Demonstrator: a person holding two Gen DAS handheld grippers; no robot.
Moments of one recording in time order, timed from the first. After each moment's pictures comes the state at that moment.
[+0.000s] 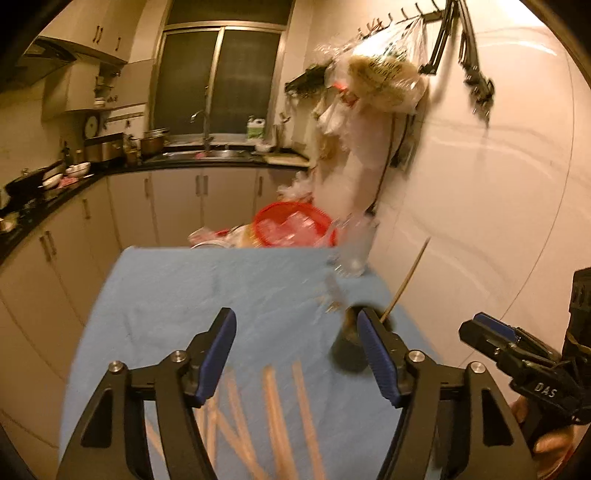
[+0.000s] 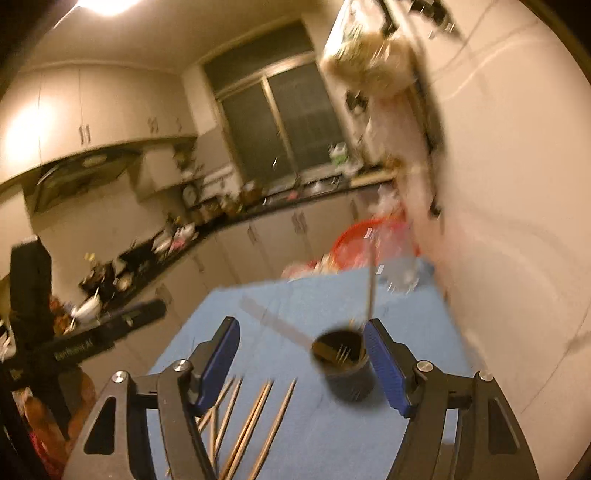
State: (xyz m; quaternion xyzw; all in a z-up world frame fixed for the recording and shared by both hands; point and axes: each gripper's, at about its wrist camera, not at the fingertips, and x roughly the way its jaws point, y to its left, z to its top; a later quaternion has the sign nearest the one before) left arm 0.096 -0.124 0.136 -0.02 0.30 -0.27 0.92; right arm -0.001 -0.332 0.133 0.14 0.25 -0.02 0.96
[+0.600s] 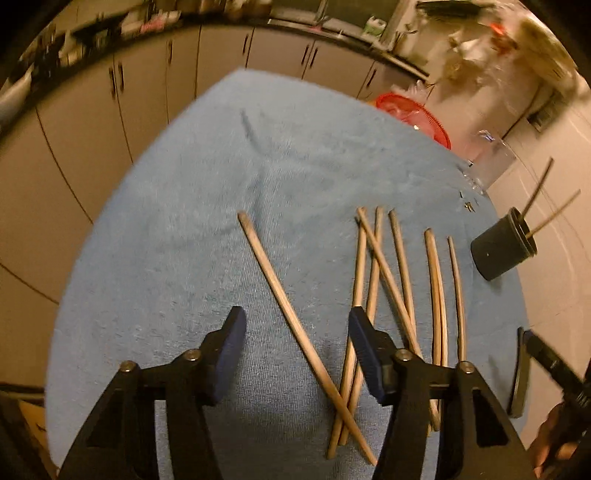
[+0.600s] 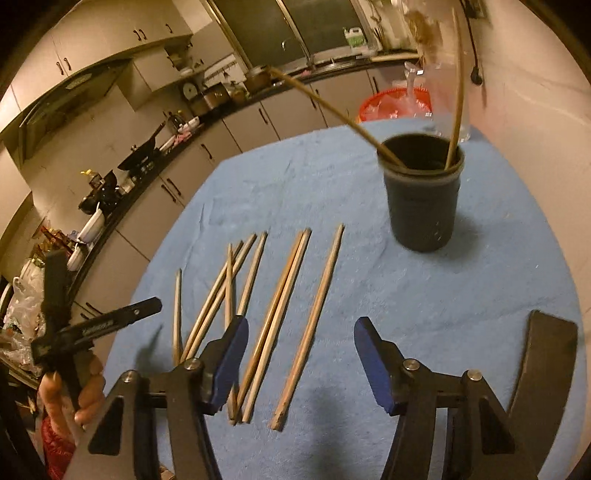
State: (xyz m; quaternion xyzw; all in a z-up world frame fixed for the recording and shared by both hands) left arm 0.146 -0.001 -0.029 -0.11 0.54 -0.14 0.82; right arm 0.043 -0.276 0.019 0.17 0.44 0.04 0.88
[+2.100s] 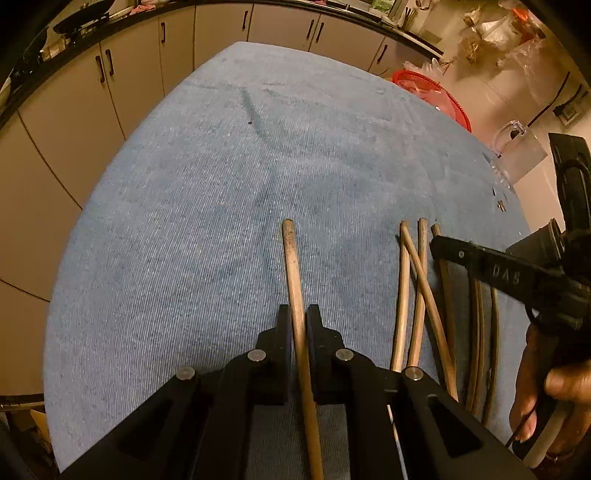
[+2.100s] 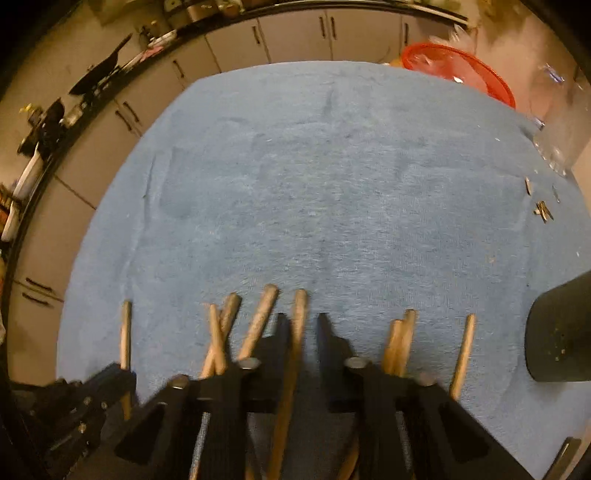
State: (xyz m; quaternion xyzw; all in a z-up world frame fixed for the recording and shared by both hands) left arm 0.207 -0.015 -0.065 -0.08 0.57 -0.14 0.81; right arm 0.247 -0.170 -0.048 0.06 0.57 0.01 0.82
